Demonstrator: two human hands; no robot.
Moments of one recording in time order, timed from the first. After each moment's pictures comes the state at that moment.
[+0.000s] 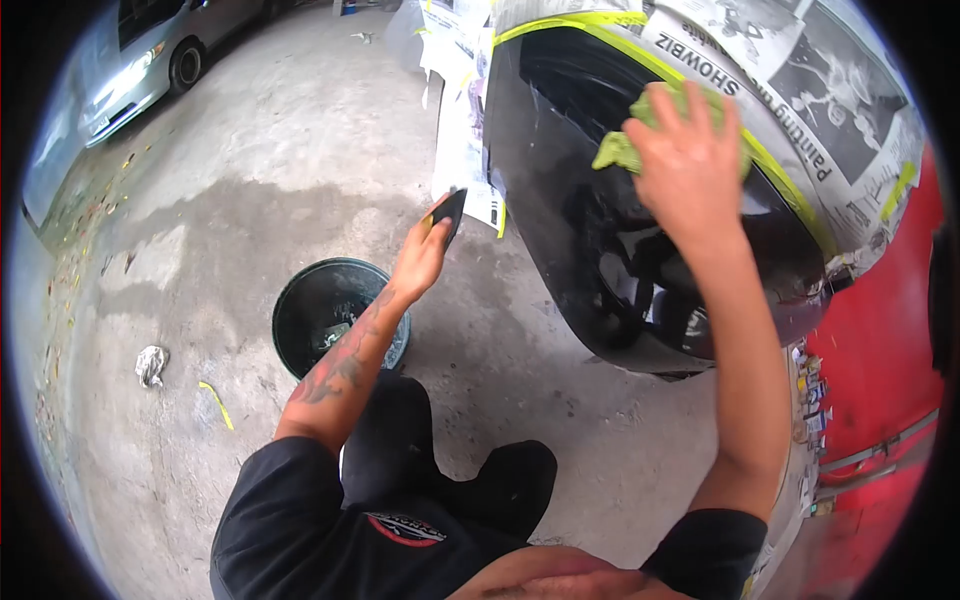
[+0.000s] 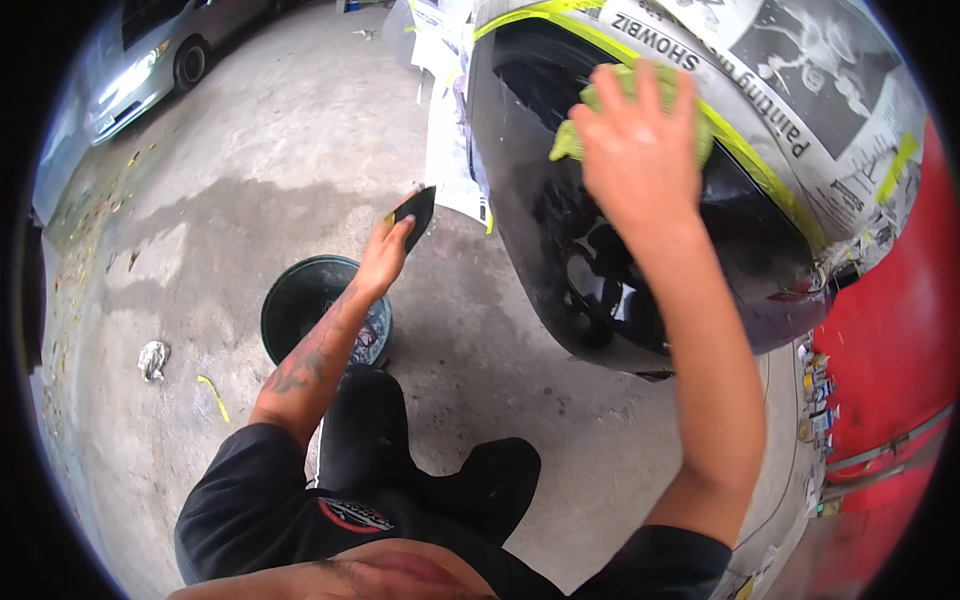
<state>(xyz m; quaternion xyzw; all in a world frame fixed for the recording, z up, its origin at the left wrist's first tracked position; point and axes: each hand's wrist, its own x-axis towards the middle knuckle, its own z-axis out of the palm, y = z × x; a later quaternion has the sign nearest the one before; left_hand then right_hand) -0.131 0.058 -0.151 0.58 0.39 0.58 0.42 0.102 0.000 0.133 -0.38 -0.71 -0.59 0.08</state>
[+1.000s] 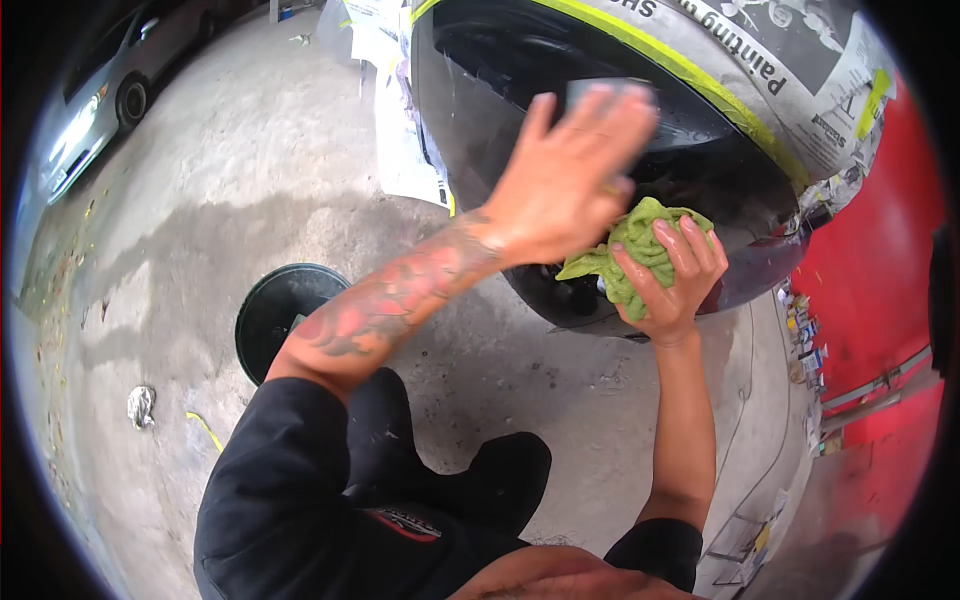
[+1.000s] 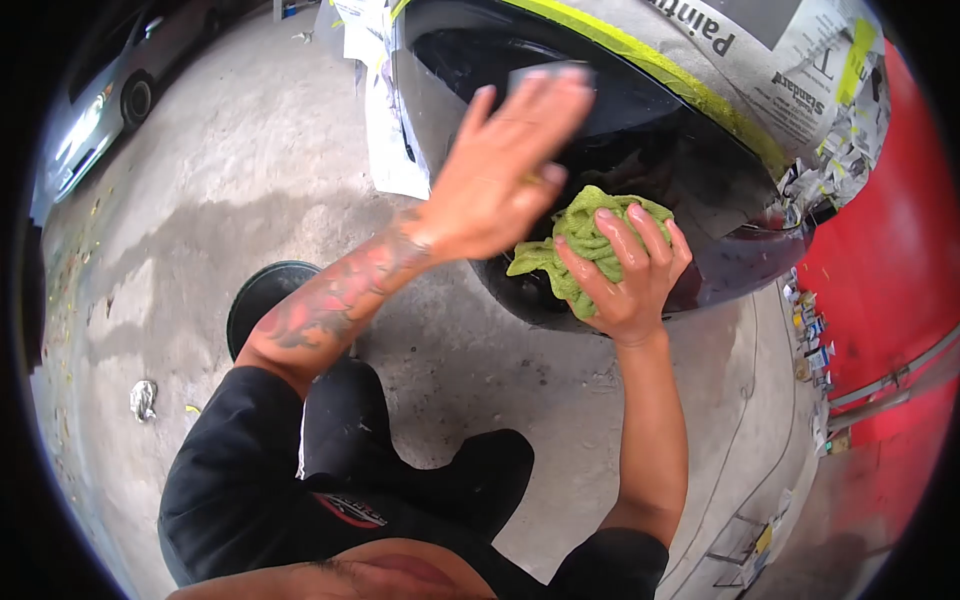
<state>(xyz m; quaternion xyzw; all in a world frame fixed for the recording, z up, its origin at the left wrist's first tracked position) 0.030 0.013 0.029 0.82 0.17 0.55 0.03 0.229 -0.099 0.016 -0.36 -0.74 -0.49 0.28</state>
